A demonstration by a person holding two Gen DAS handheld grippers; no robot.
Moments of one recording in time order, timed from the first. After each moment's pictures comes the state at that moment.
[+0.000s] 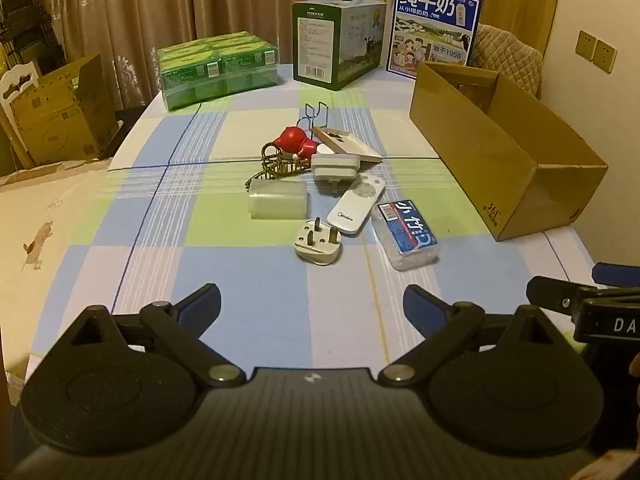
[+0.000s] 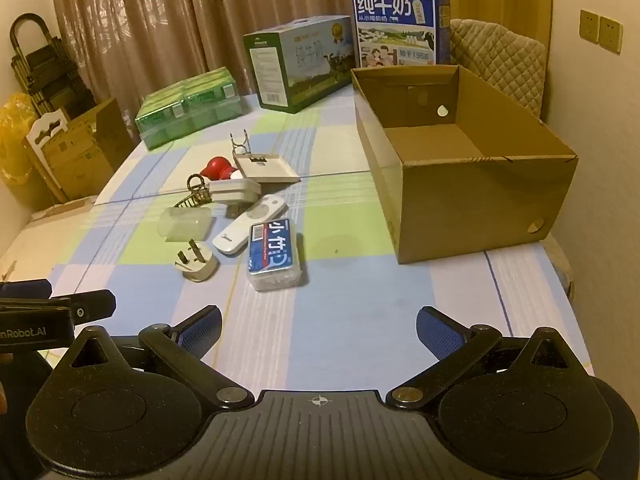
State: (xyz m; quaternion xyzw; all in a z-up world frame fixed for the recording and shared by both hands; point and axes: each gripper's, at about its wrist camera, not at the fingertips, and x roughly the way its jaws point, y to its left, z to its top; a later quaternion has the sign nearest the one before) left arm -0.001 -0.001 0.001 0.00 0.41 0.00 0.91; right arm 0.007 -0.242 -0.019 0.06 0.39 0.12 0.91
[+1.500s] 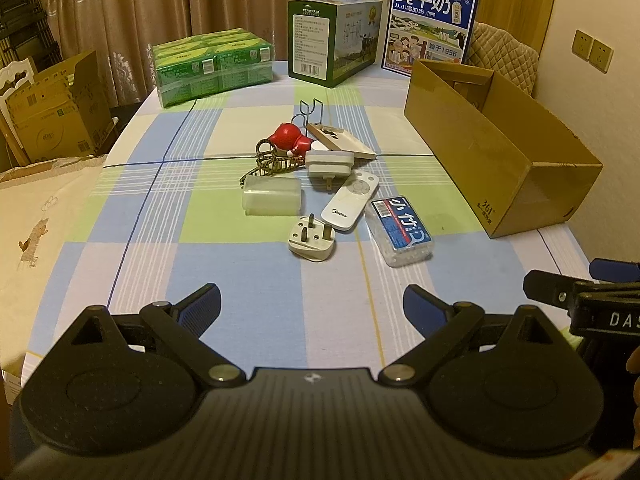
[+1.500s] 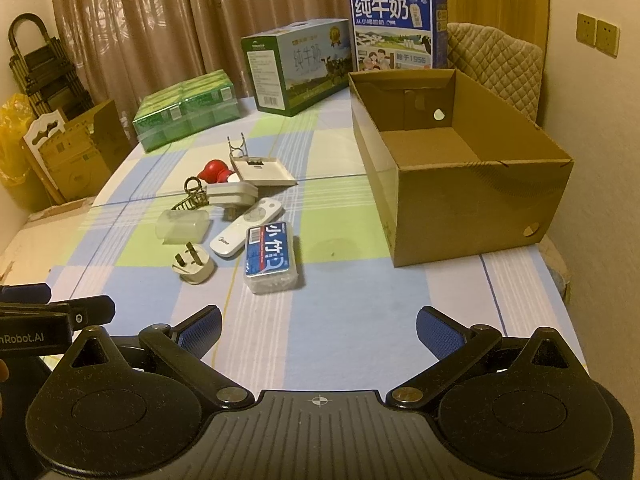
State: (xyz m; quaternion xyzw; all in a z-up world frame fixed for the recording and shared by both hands) left arm 0.000 -0.002 0.001 -0.01 0.41 -0.01 0.91; right arm 0.007 -0.243 -0.019 0.05 0.38 0.11 0.92
